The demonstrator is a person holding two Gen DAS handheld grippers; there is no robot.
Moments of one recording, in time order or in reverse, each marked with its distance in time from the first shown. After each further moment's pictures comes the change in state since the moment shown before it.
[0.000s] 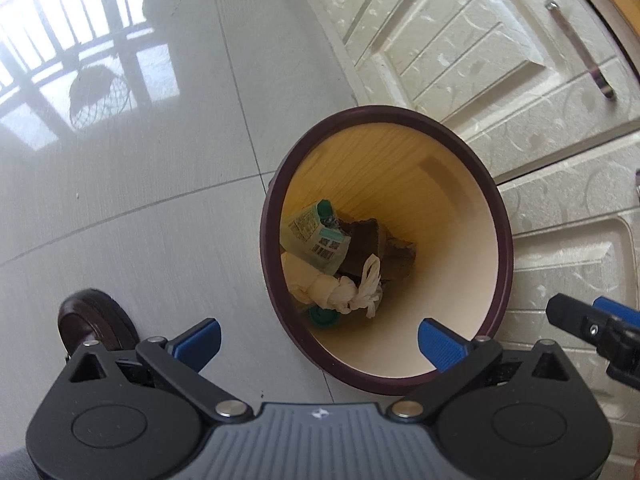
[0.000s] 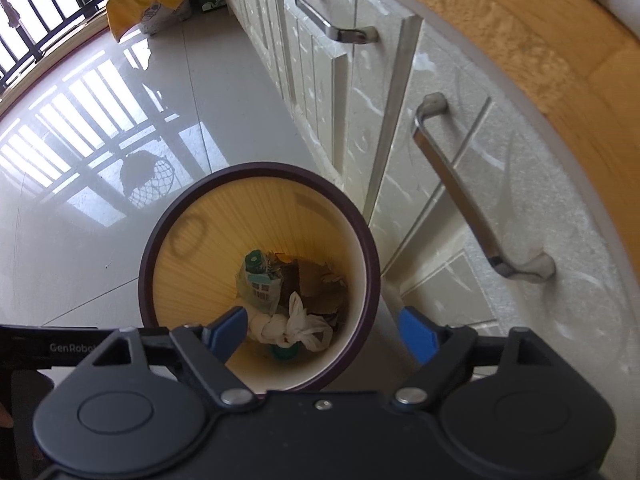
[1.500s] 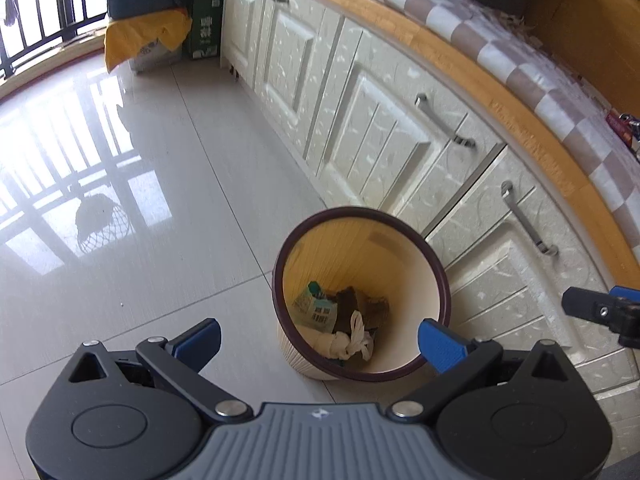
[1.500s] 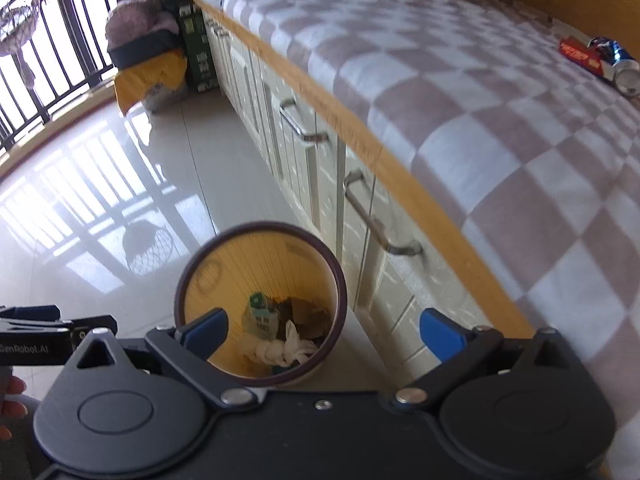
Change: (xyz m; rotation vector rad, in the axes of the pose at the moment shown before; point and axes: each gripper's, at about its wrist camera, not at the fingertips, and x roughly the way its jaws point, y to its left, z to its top) left arm -0.146 -0.016 -0.058 0.202 -0.336 0.016; right arm -0.134 -0.013 -0.055 0.067 -0.245 -0.021
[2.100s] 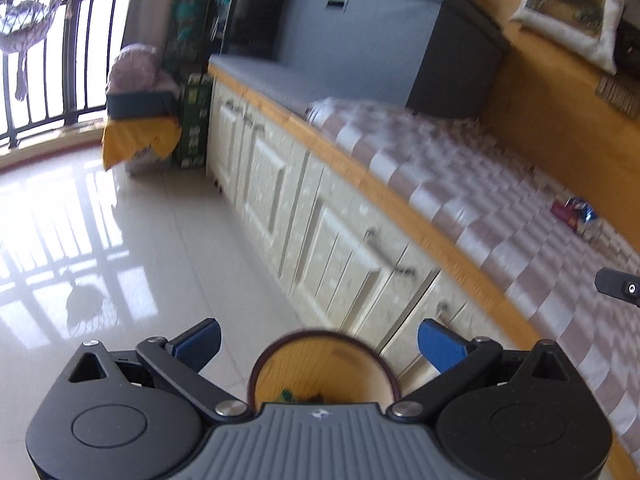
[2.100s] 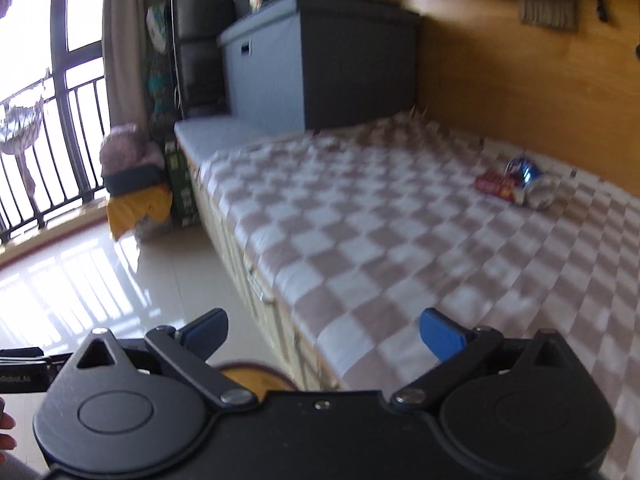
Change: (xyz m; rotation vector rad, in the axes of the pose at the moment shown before) left arm -0.084 -0.037 0.038 0.029 -0.341 -0.055; right arm -0.107 -0.042 0.029 0.059 -0.421 -0.059
